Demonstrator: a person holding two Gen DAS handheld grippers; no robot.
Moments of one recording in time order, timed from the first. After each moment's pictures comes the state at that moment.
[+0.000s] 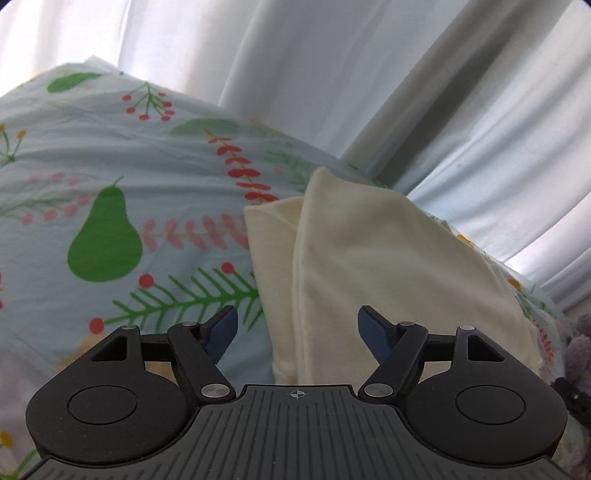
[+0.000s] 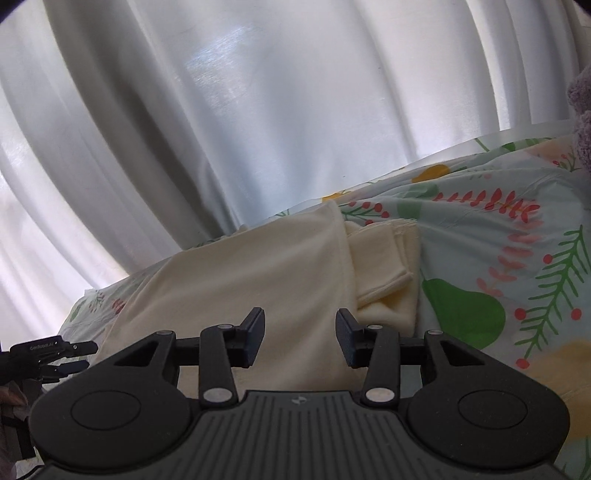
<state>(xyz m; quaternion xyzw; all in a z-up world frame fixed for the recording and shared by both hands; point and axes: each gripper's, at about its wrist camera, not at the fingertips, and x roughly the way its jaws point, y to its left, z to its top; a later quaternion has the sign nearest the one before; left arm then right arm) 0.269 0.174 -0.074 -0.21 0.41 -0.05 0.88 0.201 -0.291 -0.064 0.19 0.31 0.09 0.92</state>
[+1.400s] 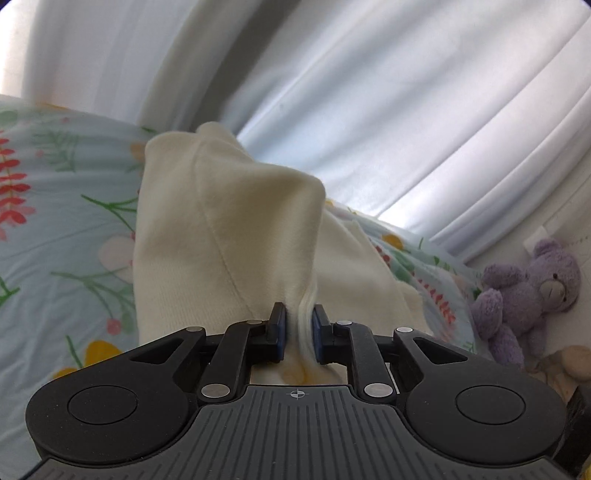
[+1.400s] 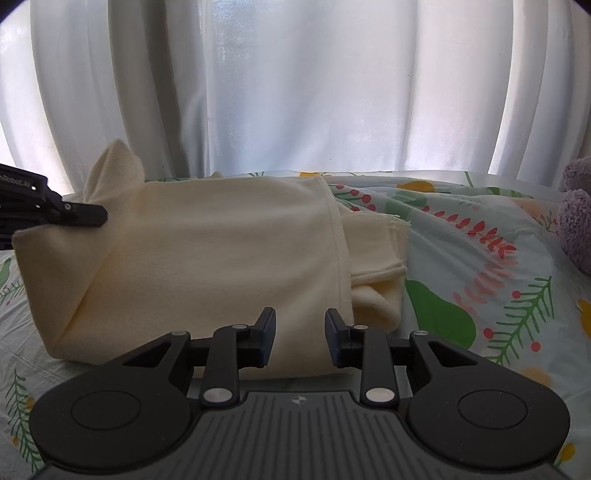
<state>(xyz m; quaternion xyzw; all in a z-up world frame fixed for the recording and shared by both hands) 0.308 0.022 -0.071 -0.19 0.41 -0.24 0.86 0.207 -0.243 -0.072 0.03 0.35 0.00 0.93</state>
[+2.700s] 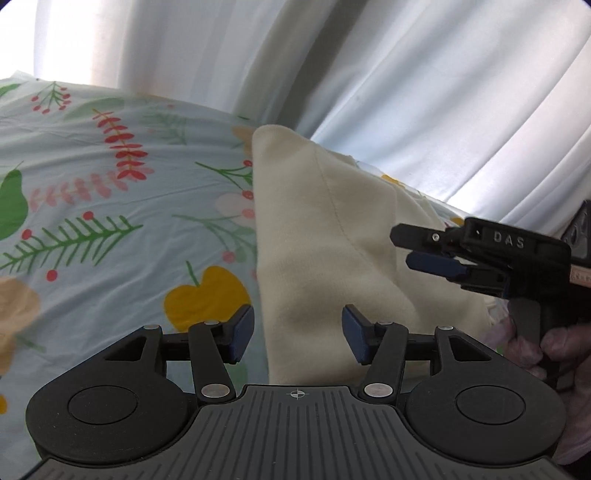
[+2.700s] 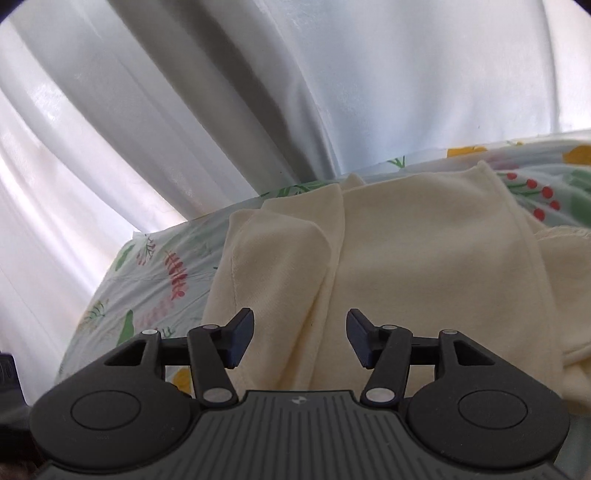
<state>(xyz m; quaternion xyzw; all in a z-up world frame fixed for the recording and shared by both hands) 0.247 0.060 -0.070 -0.15 0.43 -0.12 0.88 0.327 -0.211 -0.069 0.23 0.42 0.20 0.86</state>
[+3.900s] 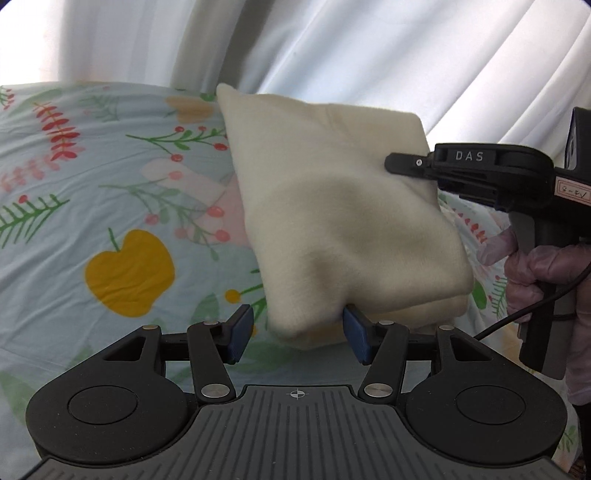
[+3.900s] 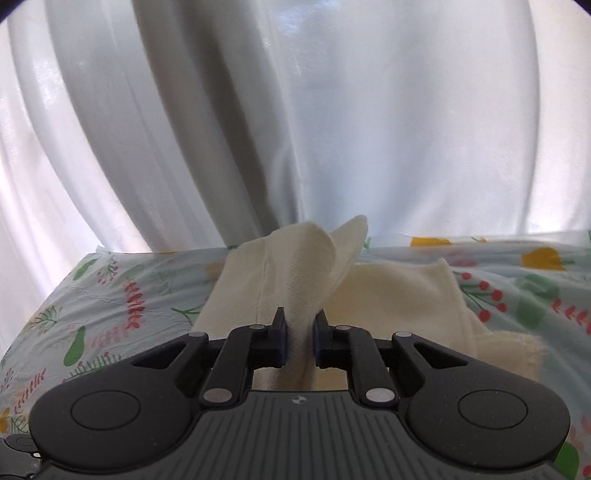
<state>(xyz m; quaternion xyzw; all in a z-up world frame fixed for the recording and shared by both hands) 0.236 0.008 -0.084 -0.12 0.45 -0.18 0.87 0.322 -0.233 -0.039 0.11 0.35 0.12 0.92</state>
